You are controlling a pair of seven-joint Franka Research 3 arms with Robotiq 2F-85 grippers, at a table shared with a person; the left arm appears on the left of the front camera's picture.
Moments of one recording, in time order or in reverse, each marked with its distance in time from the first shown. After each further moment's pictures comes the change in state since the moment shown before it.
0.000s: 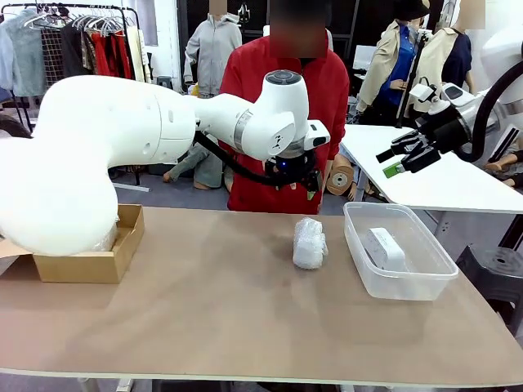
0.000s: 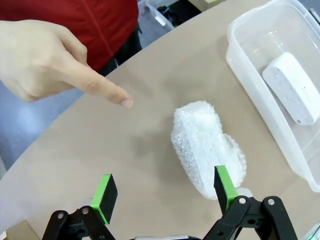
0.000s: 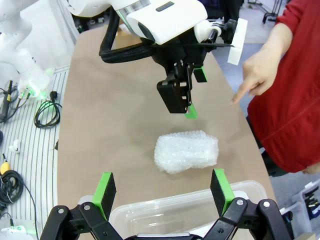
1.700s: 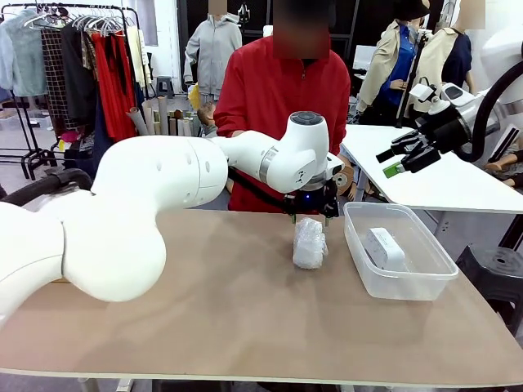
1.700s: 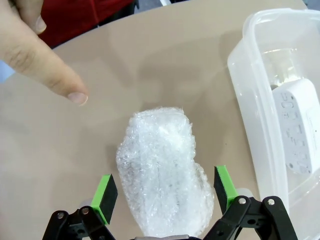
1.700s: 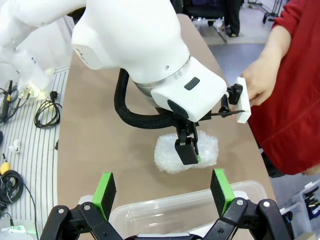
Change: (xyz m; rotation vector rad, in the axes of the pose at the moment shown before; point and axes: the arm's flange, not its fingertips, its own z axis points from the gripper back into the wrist) left arm -0.007 -0.050 -0.088 -0.022 0.076 0.312; right arm 0.000 0.000 0.000 0.000 0.000 0.000
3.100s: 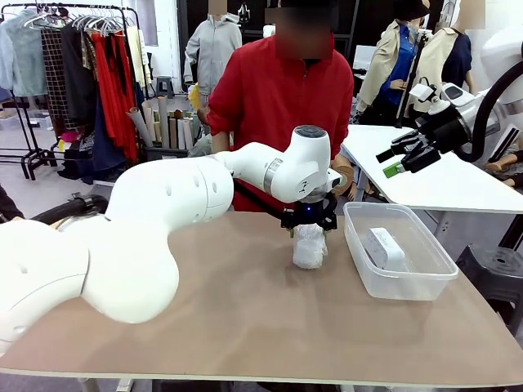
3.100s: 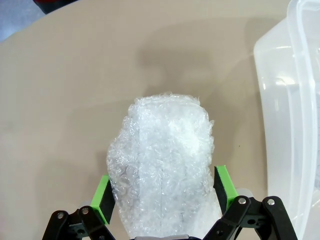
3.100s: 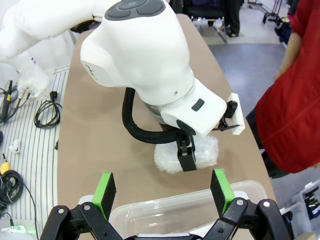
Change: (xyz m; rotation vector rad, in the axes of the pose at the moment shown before) left arm -0.009 0.001 -0.038 0.032 0.079 0.082; right arm 0.000 0.000 0.000 0.000 0.000 0.000
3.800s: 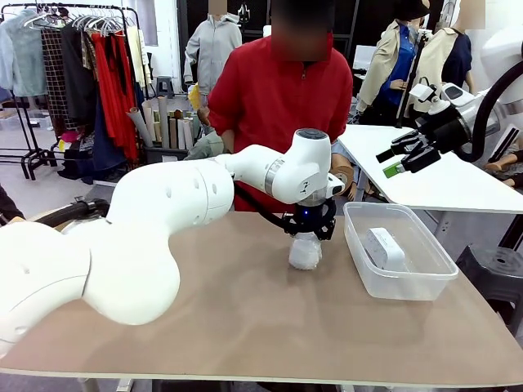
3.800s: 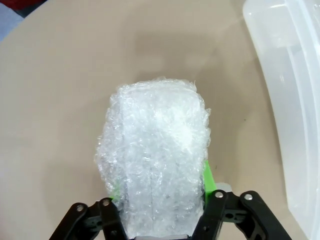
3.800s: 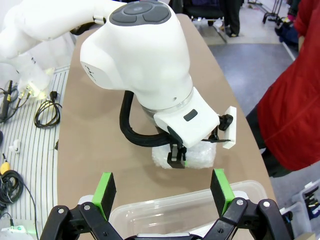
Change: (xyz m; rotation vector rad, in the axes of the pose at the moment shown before) left arm -0.008 -0.001 -0.005 0.007 0.066 -0.174; right arm 0.000 0.000 0.000 0.000 0.000 0.000
